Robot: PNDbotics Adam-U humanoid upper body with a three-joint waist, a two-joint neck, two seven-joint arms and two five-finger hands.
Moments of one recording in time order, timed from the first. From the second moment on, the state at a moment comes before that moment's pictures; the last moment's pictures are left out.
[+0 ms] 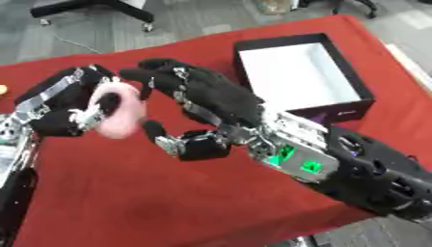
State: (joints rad) left arm -0.76 0.19 -0.28 -1.31 0.30 -0.27 -0.85; right arm -0.59 -0.55 0.71 -1.98 0.64 0.12 -0.10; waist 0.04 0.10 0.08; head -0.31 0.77
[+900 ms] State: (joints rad) left arm -0.77 0.22 -0.29 -1.38 0.42 -0.18 -0.90; right arm -0.59 -0.54 0.69 -1.98 0.78 0.11 -0.03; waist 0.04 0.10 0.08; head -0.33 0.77
